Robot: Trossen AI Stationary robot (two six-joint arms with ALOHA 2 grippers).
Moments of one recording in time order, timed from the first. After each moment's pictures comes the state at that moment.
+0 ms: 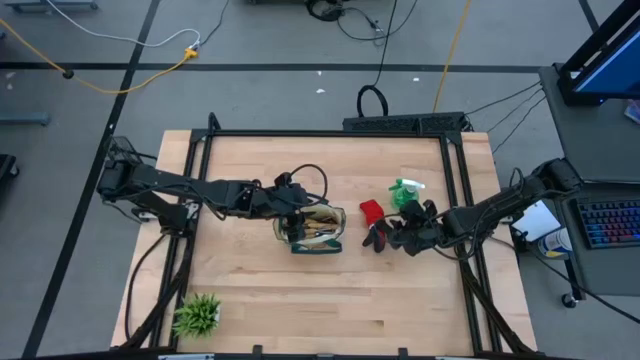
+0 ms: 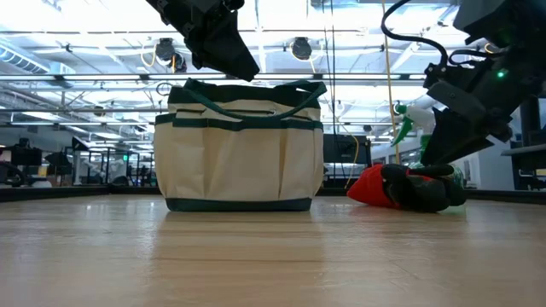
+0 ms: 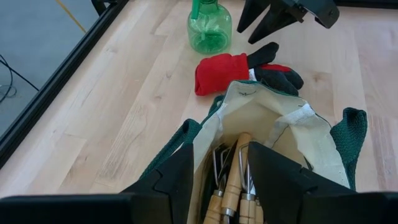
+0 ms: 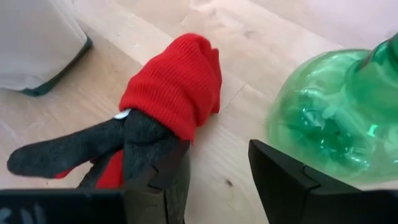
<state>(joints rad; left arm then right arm) -0.08 1.45 1.07 -0.29 -0.30 -0.16 0.35 1.16 0.49 -0.49 0.66 1.12</state>
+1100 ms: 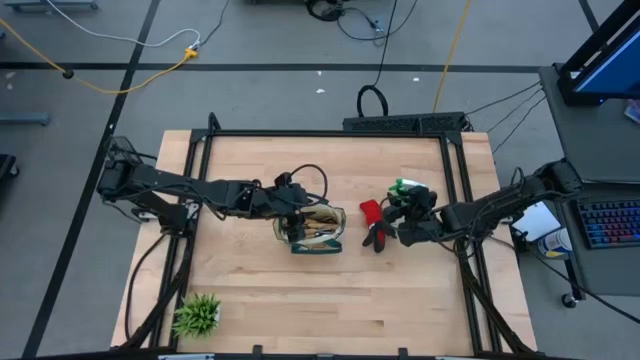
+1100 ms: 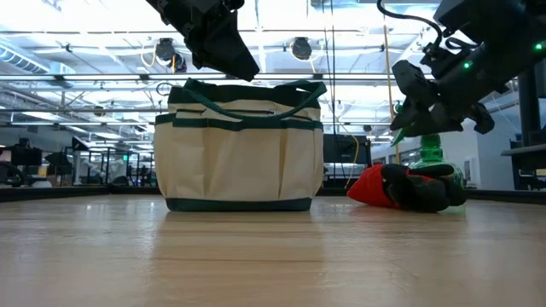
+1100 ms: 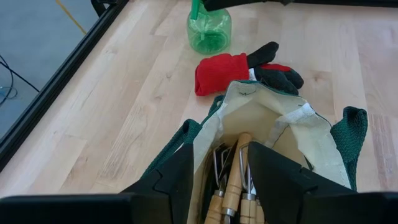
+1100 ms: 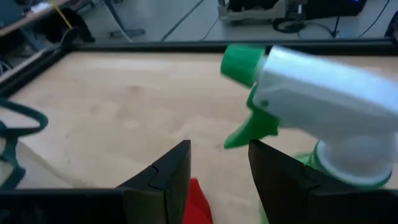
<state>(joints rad) -0.08 1.45 1.07 -0.29 -0.30 -0.15 0.27 1.16 0.49 -0.33 1.05 1.24</state>
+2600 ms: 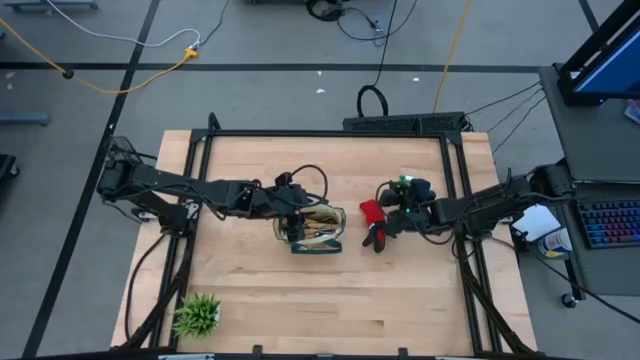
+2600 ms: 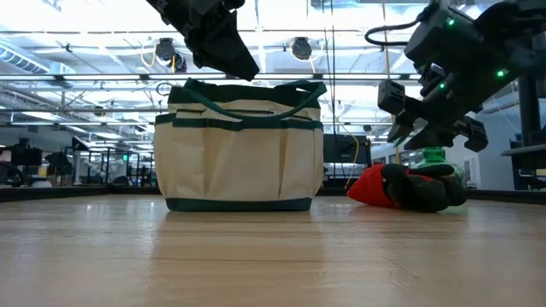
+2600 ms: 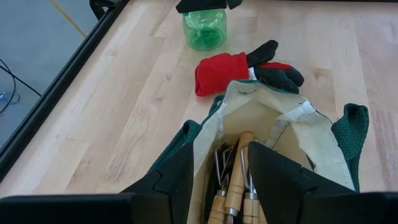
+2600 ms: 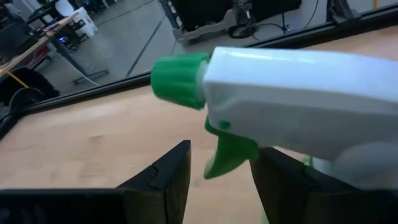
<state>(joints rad) -0.08 1.45 1.07 -0.29 -0.30 -0.13 0.12 1.28 0.49 -0.27 1.10 1.47</state>
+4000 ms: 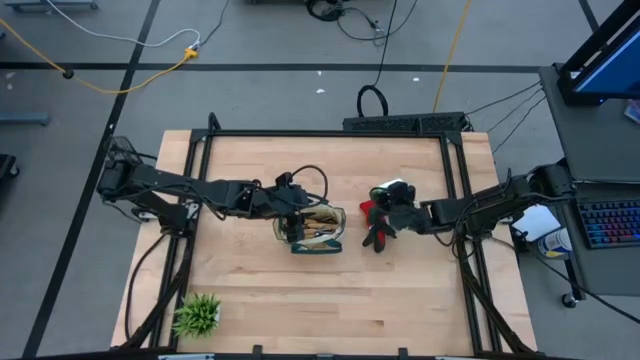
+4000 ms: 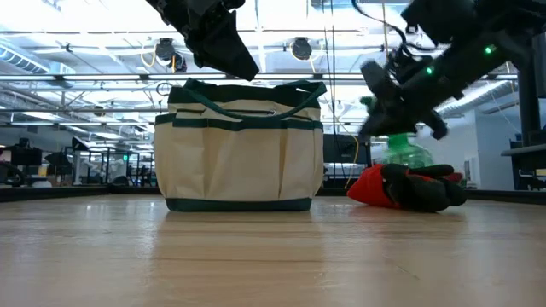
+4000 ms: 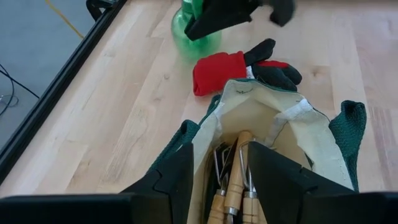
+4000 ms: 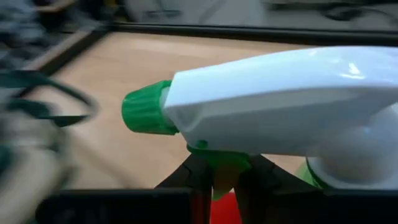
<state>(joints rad) -0.08 1.45 1.07 -0.29 -0.29 -0.11 0.13 1.28 0.49 0.12 0.81 0.88</state>
